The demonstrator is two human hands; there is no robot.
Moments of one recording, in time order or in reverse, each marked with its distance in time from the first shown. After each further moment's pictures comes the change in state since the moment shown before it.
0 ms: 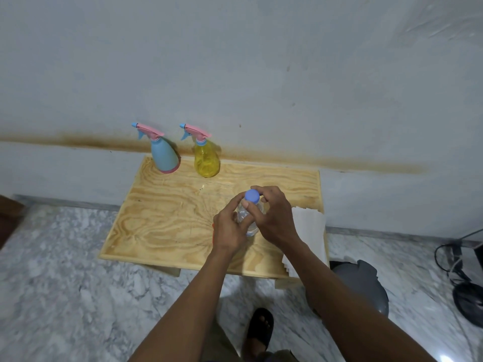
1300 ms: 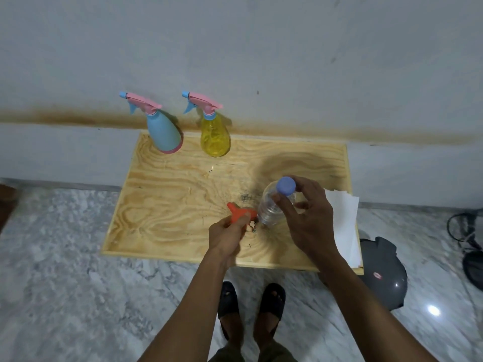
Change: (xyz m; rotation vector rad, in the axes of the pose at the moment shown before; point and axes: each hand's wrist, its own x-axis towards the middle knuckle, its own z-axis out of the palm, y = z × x) left_hand 0.020 -0.081 -0.032 -0.317 -0.025 -0.876; right_hand -0.011 0.011 0.024 0.071 0.171 0.072
